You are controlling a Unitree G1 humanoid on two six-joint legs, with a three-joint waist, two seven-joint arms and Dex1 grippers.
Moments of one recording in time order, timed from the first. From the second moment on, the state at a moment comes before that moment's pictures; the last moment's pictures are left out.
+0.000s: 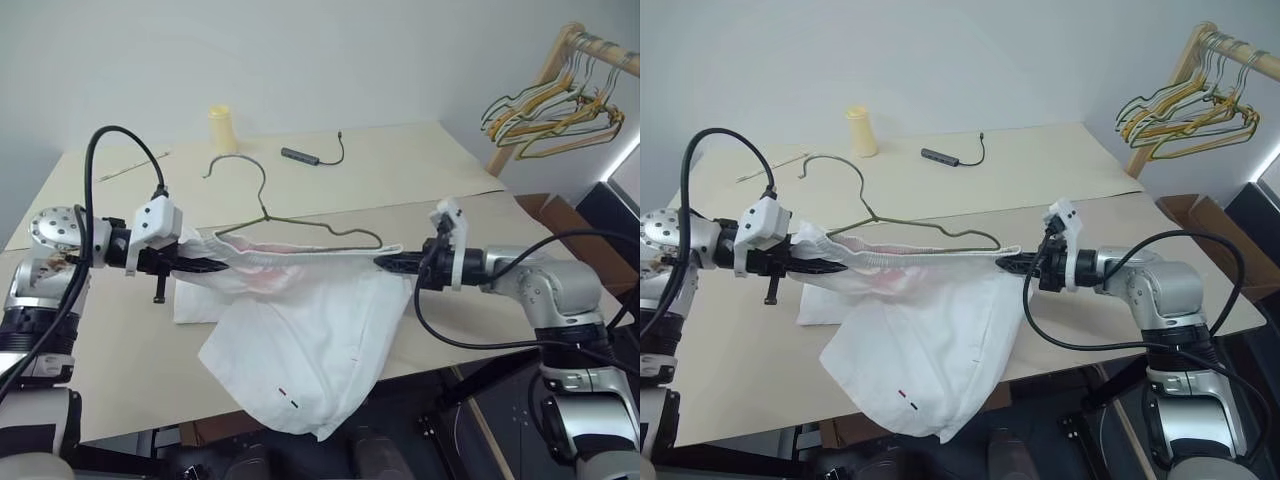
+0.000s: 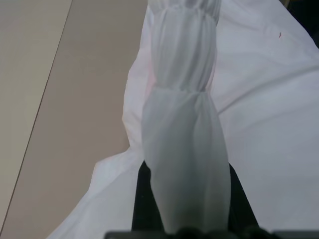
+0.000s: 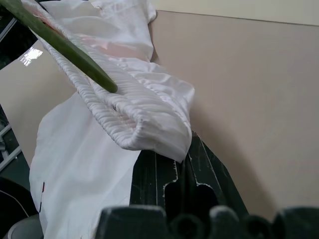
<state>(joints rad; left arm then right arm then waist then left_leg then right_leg) -0.63 0.90 -0.02 0.35 -0.31 0.08 -1.55 -0.61 -0.63 0.02 0.04 0.59 0.97 0.93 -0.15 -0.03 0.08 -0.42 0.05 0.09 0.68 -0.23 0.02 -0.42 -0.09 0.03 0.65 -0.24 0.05</state>
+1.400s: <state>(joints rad) -0.62 0.88 -0.10 0.37 -0.15 0.07 -1.40 -0.62 -0.68 0.09 -0.14 0.58 0.97 0.95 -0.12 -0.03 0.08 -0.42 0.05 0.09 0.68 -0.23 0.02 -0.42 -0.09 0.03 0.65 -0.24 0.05</state>
